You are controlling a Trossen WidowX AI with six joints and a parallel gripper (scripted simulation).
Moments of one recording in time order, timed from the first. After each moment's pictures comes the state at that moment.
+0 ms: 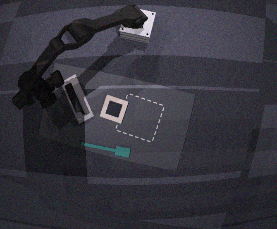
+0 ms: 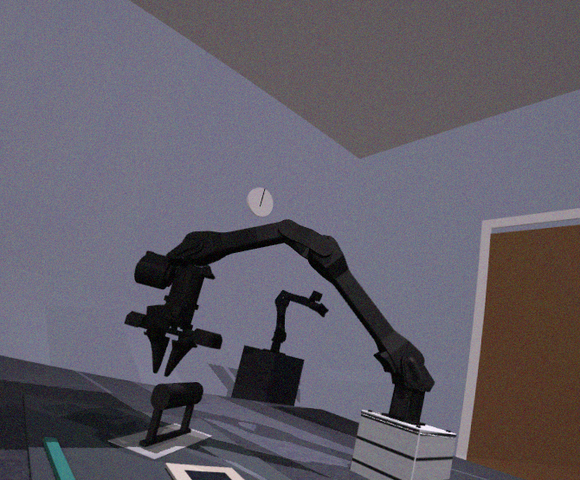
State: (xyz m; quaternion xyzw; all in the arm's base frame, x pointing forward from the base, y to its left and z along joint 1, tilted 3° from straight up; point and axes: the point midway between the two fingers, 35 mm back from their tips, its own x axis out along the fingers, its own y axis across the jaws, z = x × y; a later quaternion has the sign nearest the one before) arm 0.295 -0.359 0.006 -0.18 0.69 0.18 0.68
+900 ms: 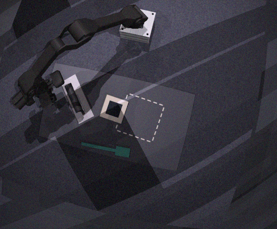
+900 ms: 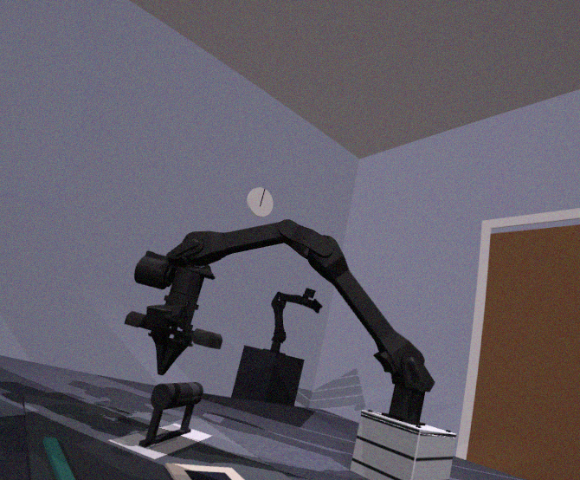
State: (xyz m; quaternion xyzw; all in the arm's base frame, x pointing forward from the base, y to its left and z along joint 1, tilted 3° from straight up) arm 0.295 -0.359 0.006 -0.18 0.69 0.18 0.68
